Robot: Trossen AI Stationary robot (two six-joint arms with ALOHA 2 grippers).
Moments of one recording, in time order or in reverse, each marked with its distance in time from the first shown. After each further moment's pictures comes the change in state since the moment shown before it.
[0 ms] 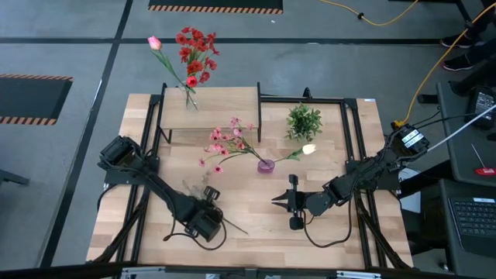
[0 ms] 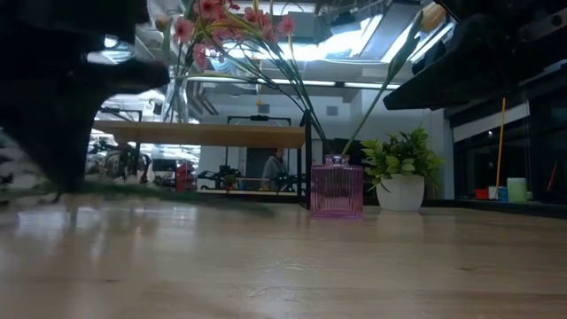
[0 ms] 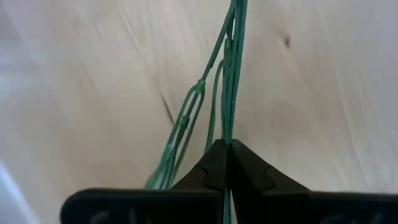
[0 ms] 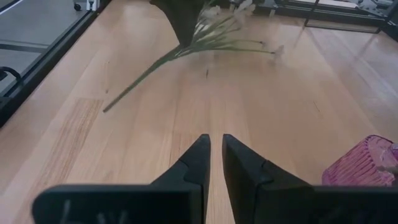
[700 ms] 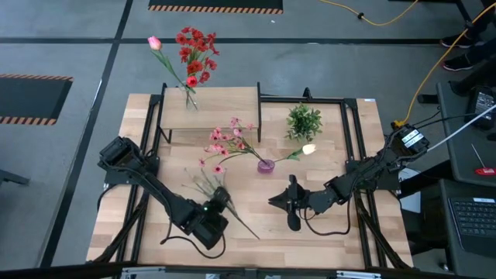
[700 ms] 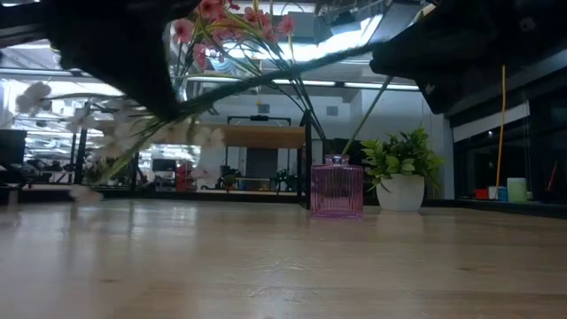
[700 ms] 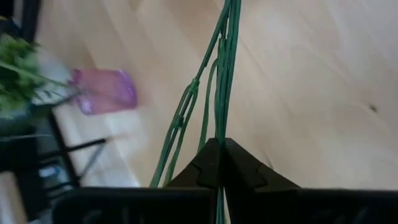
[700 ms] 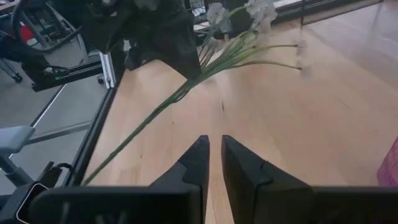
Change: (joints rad) left arm -0.033 -0.002 0.096 0.061 -0.367 0.292; right arm -0.006 0.000 0.000 0.154 -0.001 0.288
